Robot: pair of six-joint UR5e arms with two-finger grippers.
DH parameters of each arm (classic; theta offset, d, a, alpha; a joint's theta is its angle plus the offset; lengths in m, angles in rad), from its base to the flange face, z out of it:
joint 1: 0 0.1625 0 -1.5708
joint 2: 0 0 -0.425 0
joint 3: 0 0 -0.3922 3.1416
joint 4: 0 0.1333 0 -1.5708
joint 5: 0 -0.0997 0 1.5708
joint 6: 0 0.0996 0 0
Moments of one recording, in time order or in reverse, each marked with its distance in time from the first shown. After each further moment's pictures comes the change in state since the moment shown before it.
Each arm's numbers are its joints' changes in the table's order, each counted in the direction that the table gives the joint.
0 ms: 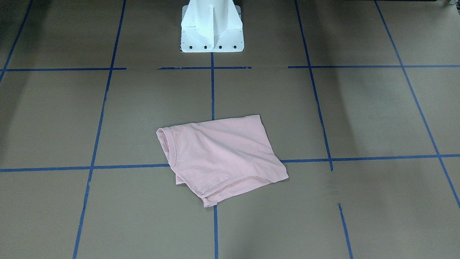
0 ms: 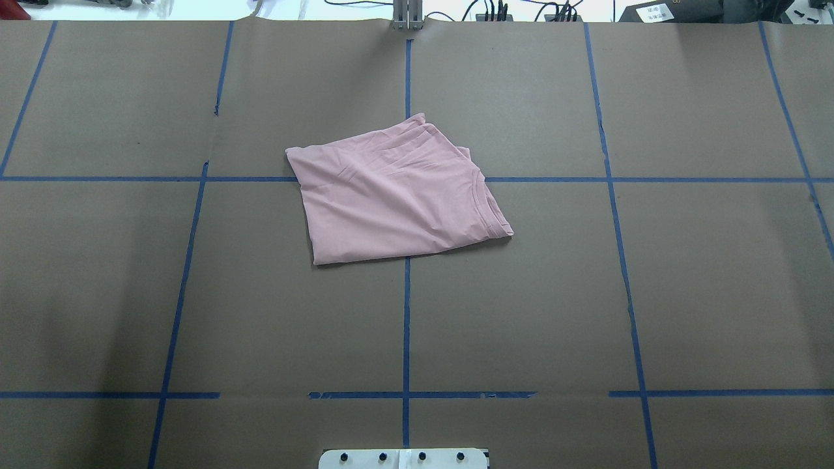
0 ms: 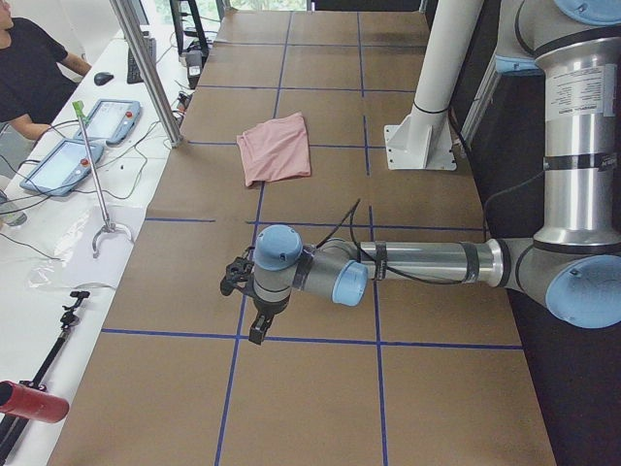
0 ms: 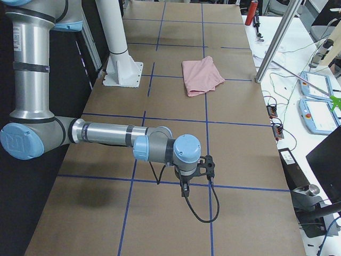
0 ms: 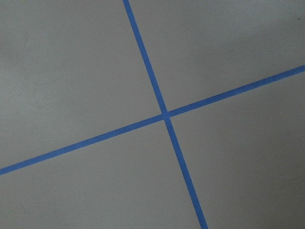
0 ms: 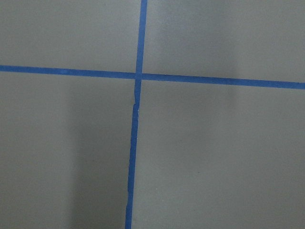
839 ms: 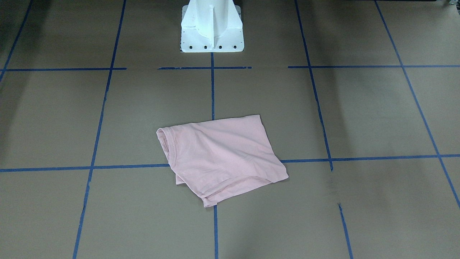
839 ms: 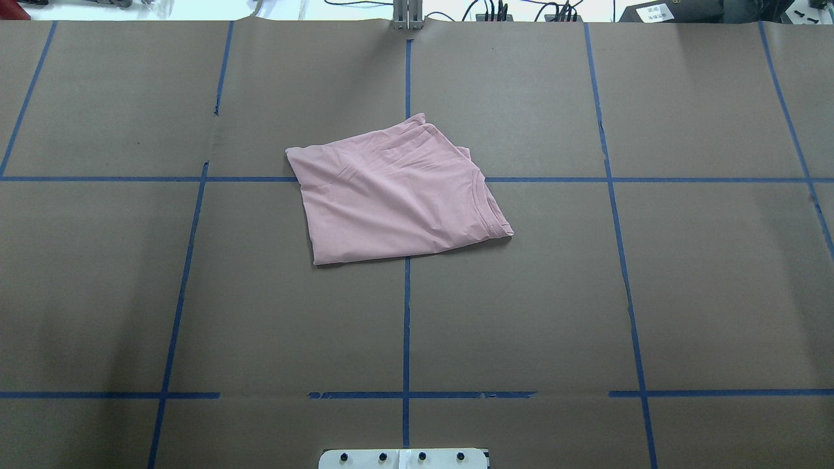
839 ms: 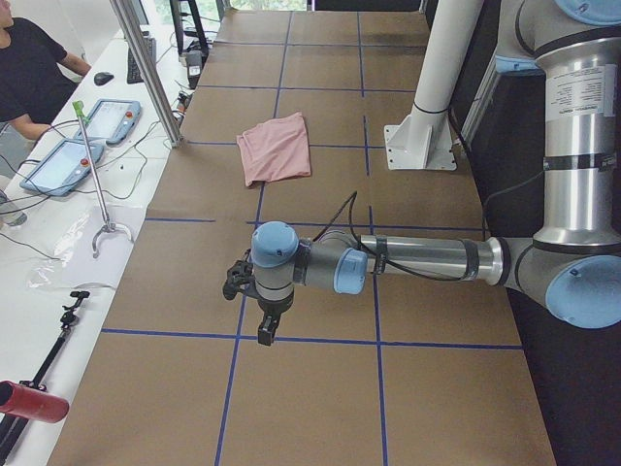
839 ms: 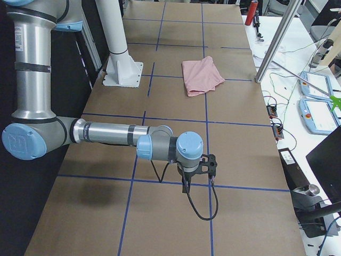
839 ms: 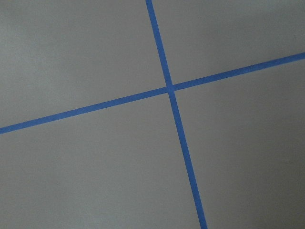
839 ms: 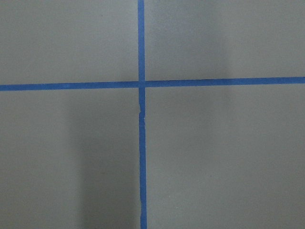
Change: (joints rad) left arm -0.004 0.000 0.037 0.134 0.002 0.003; right arm -0.022 -0.004 -0.002 0.022 -0.008 0.088
